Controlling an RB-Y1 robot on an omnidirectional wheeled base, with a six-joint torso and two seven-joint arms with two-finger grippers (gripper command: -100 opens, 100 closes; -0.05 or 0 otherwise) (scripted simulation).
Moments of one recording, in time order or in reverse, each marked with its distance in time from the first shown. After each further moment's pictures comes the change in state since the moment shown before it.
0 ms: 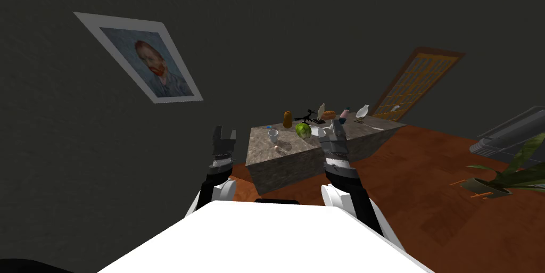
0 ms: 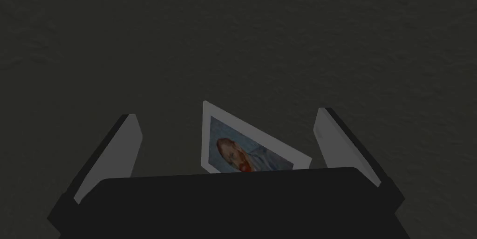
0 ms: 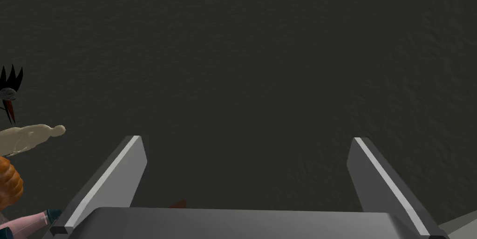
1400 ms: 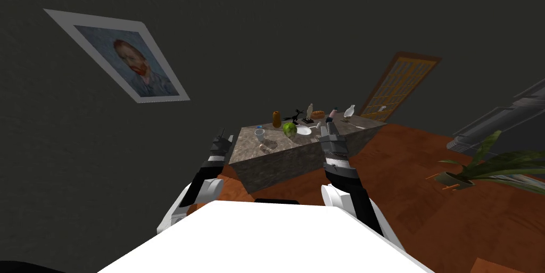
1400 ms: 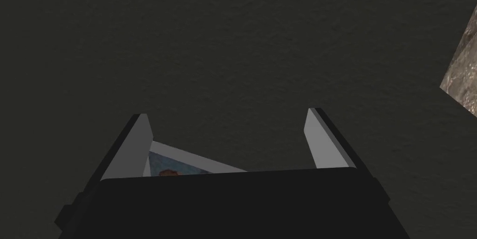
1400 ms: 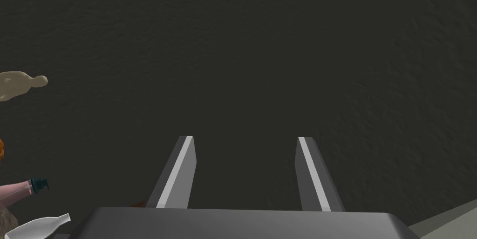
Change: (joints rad) left arm -0.041 0.189 0.148 0.062 0.099 0.293 0.116; right arm 0.000 0.000 0.000 0.000 0.000 0.000 0.000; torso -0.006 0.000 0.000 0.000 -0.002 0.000
